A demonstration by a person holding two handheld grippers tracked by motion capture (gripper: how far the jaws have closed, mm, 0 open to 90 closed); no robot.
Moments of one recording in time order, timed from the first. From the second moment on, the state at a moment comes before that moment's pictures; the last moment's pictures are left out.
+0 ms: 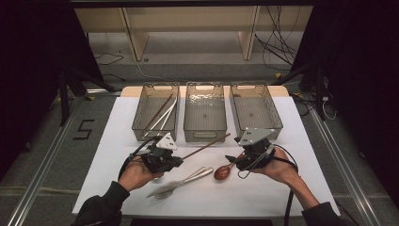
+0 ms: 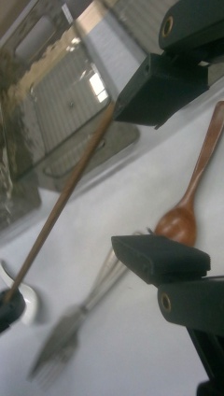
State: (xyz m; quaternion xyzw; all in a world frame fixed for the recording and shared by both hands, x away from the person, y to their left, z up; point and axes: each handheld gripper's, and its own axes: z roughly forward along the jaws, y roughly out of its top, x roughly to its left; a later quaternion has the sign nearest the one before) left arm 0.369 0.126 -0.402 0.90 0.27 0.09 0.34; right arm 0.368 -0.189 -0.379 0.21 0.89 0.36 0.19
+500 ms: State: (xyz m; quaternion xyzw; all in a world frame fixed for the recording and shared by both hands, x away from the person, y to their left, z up) left arm 0.392 0.166 -0.385 0.85 0.34 0.11 0.38; right arm 0.351 -0.204 -0.388 0.29 0.84 0.43 0.15
